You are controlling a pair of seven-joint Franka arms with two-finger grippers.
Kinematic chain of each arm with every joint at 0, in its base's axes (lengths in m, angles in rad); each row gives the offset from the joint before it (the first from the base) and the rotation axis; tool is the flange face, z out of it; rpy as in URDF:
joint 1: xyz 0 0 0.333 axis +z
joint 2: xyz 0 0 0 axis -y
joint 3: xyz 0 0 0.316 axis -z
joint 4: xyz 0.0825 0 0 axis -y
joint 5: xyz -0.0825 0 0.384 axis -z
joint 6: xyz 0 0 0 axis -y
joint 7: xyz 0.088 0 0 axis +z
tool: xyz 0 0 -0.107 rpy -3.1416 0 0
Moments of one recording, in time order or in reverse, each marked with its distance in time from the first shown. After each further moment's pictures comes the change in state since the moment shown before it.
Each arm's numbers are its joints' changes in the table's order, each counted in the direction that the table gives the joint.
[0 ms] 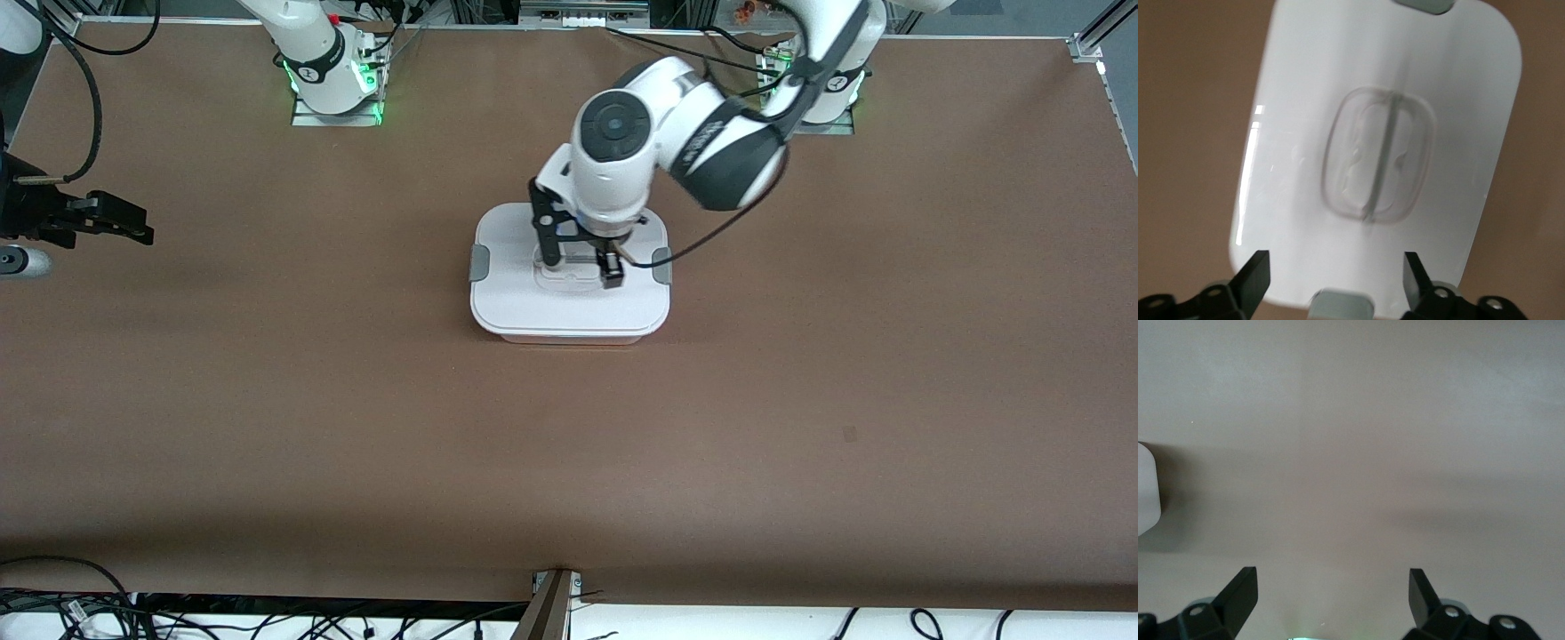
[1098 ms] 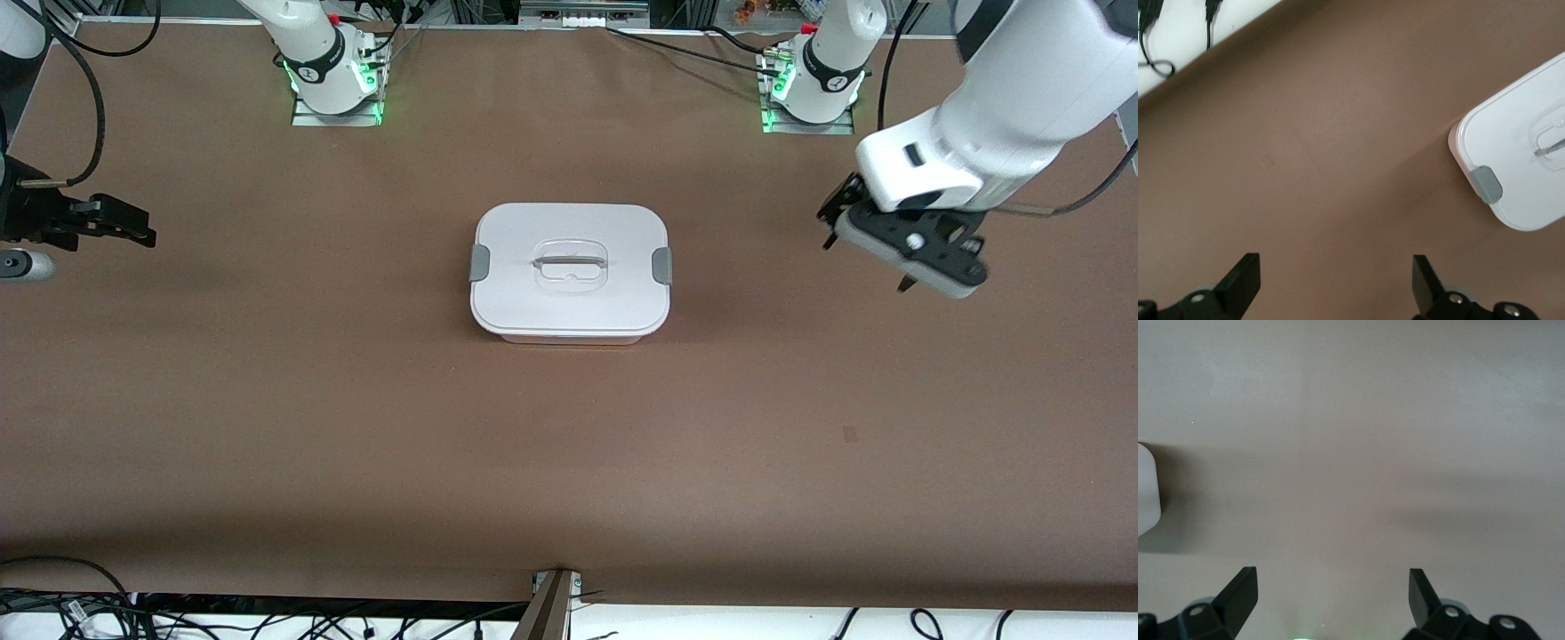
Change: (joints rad) left arm 0.283 0.374 -0.184 -0.080 0.033 -0.186 0.323; right arm 0.002 -0.007 -0.001 0.003 0.000 0.002 0.000
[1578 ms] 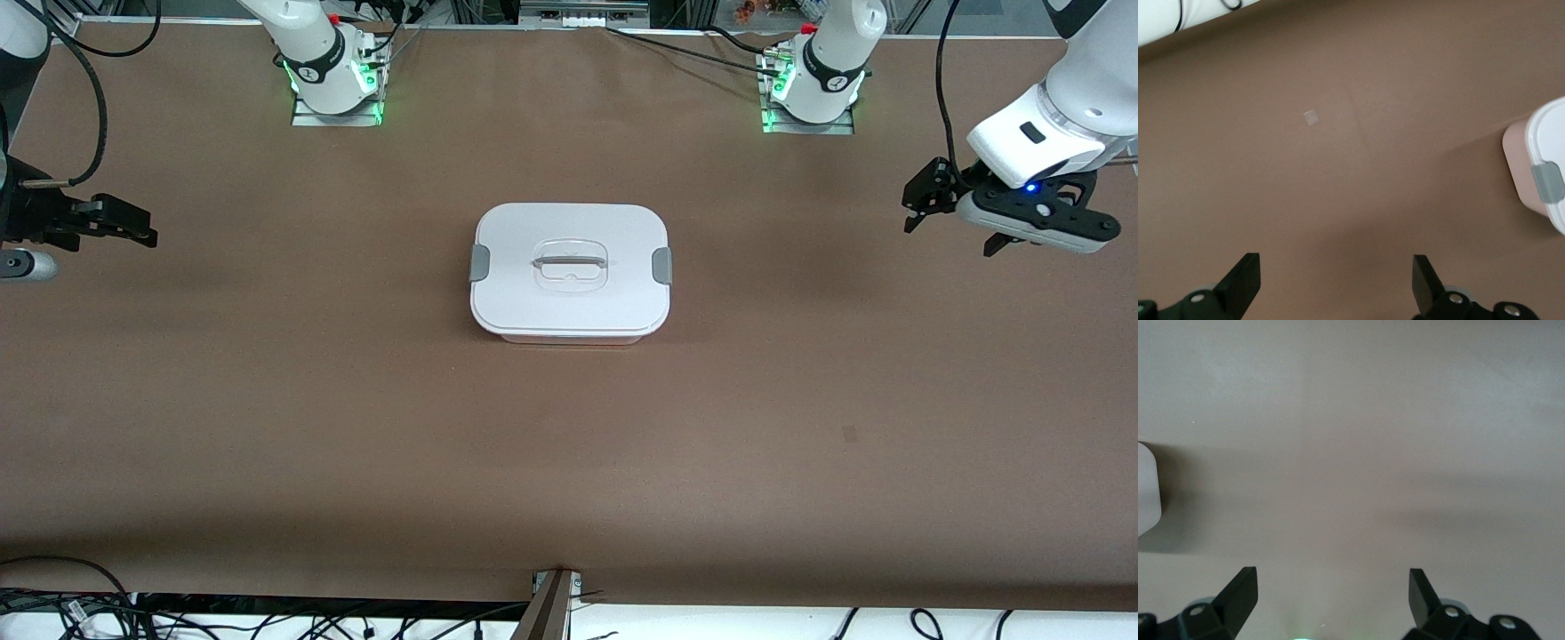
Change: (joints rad) left arm 0.127 0.207 -0.031 -0.330 -0.005 0.170 0.119; right arm 0.001 0.000 -0.002 0.000 0.000 0.000 0.000
